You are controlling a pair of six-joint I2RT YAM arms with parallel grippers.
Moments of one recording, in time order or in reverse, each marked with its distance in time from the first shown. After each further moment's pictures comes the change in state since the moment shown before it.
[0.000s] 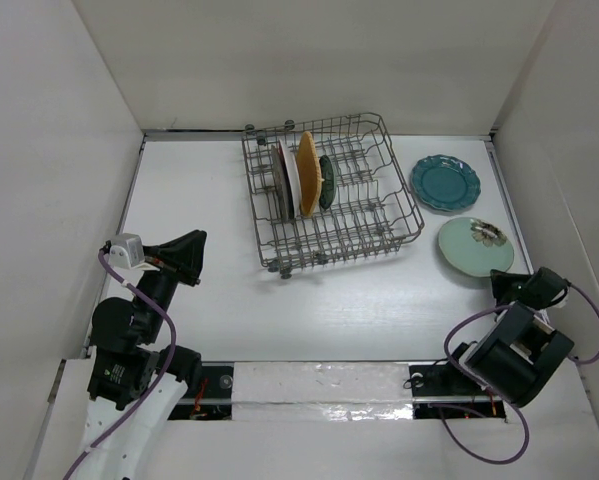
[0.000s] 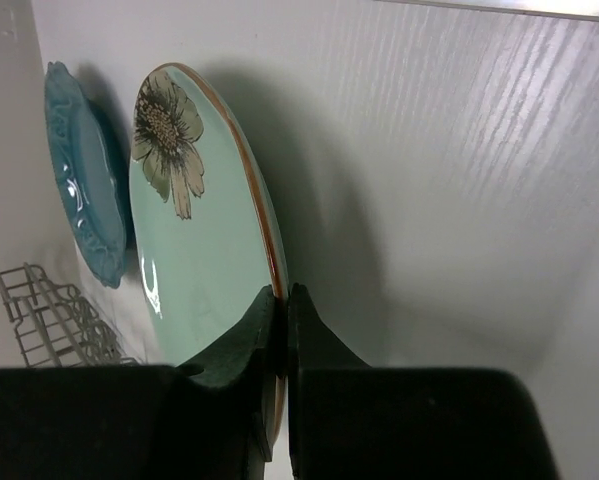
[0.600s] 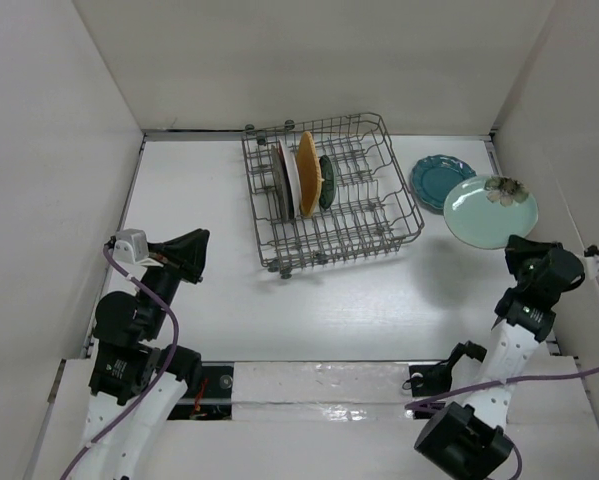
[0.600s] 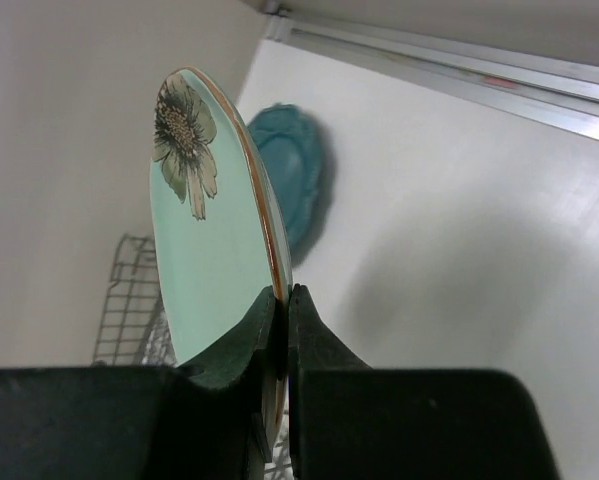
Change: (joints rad) left arm 0.000 0.028 0.000 0.000 0.009 0.000; right arm 0.122 -0.610 0.240 -0.488 0.090 -0.068
